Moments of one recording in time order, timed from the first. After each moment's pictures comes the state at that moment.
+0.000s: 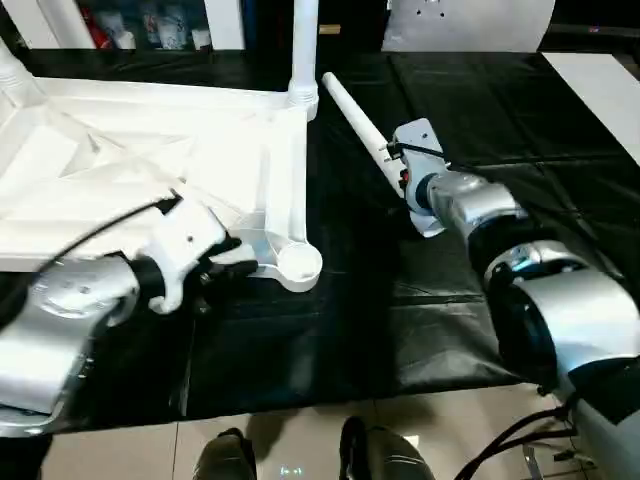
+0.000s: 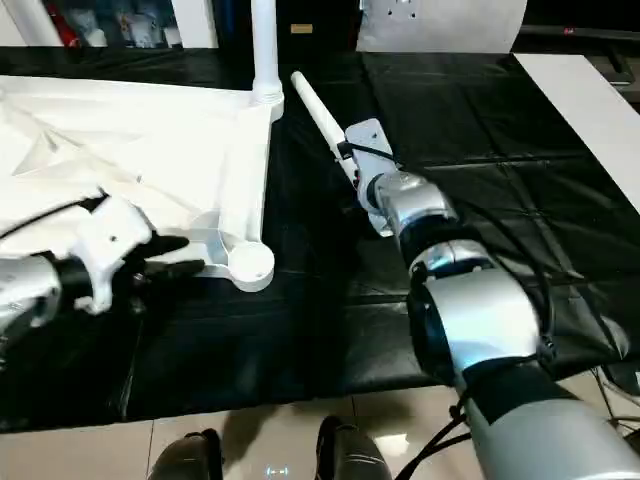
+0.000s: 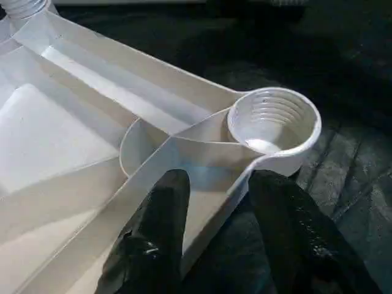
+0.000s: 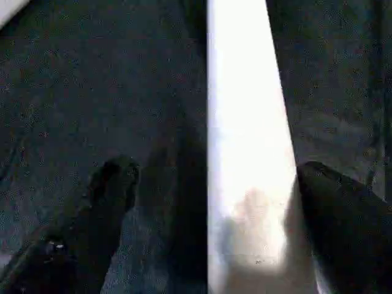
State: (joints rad) left arm -0.25 0.68 -0.02 -0.46 -0.16 0.79 -0.82; right arm -1.23 -0.20 0.01 1.34 -0.05 0.40 0.33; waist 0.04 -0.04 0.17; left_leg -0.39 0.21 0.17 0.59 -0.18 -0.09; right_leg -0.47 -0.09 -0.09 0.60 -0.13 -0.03
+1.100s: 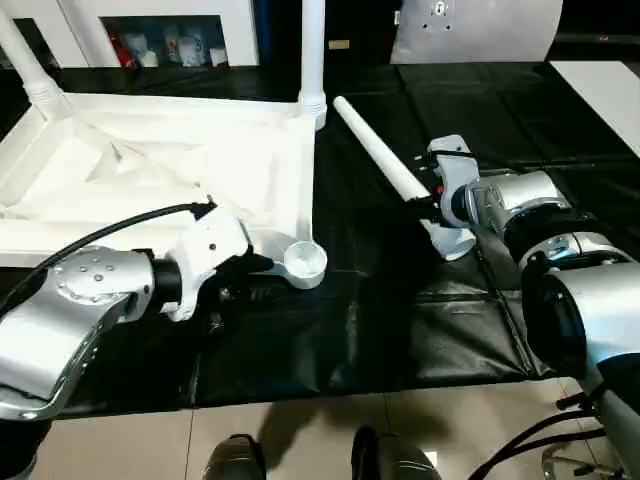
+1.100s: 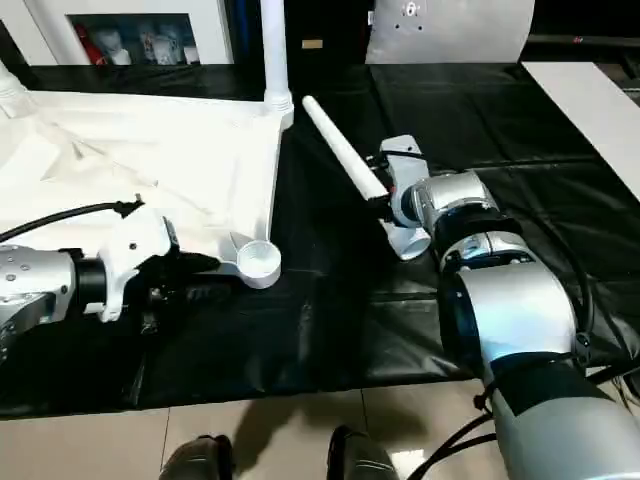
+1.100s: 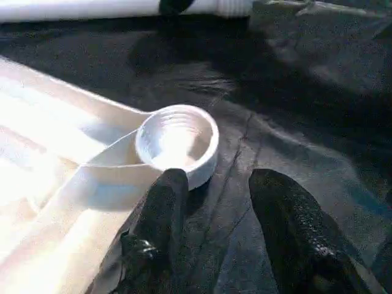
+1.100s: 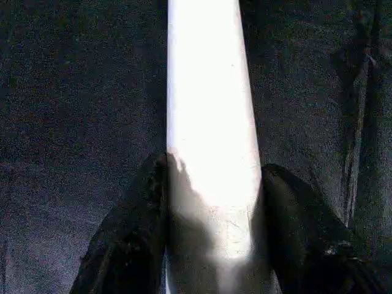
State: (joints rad) left arm -0.33 0.71 -0.12 -0.41 -0.26 0.79 -0.90; right arm -1.21 -0.29 -0.03 1.33 -0.07 0.56 0.44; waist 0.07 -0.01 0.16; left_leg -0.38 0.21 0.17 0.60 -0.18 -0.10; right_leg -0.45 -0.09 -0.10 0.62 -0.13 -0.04
